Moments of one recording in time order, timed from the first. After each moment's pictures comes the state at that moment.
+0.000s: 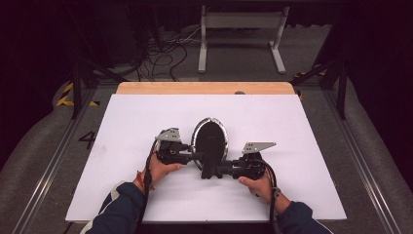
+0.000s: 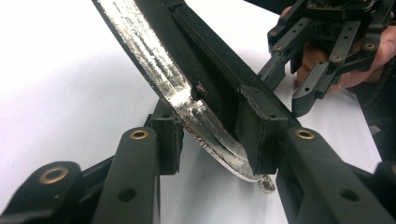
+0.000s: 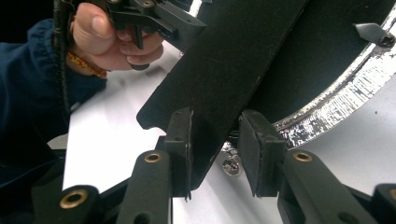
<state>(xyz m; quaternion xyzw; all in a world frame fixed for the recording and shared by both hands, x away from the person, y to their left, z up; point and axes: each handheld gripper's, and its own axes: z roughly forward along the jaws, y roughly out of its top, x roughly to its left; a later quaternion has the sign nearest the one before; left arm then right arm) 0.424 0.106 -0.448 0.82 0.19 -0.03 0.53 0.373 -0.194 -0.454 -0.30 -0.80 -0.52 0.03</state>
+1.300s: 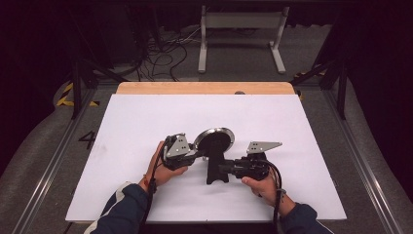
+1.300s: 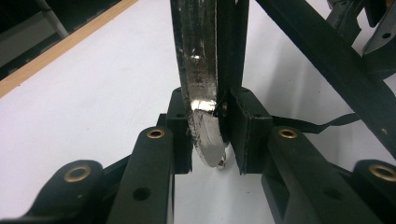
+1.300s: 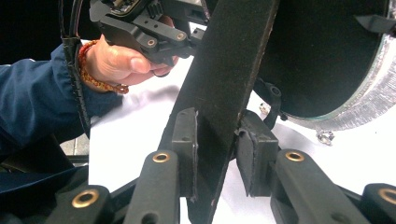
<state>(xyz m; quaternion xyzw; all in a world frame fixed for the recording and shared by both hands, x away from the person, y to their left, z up) 0.397 0.085 -0.436 0.85 0.13 0.18 0.49 0.364 -0.199 -0.436 -0.29 -0.79 -0.54 0.02</state>
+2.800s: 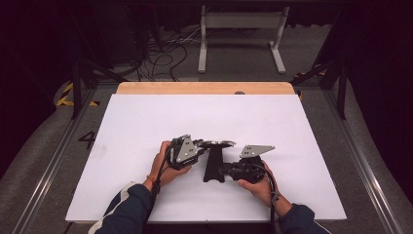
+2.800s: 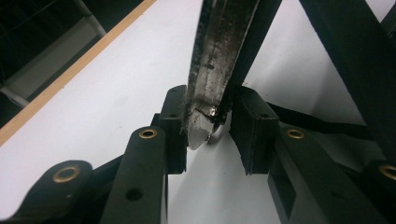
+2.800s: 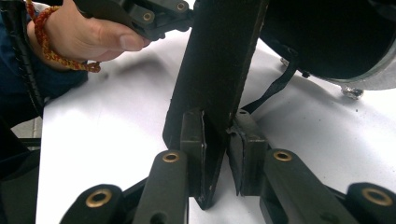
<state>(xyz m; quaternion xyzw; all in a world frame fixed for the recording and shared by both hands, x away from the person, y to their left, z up) 0.399 0.072 -0.445 0.85 0.13 0.26 0.44 0.361 -0.188 -0.448 -0.30 -0.82 -0.49 -0.03</state>
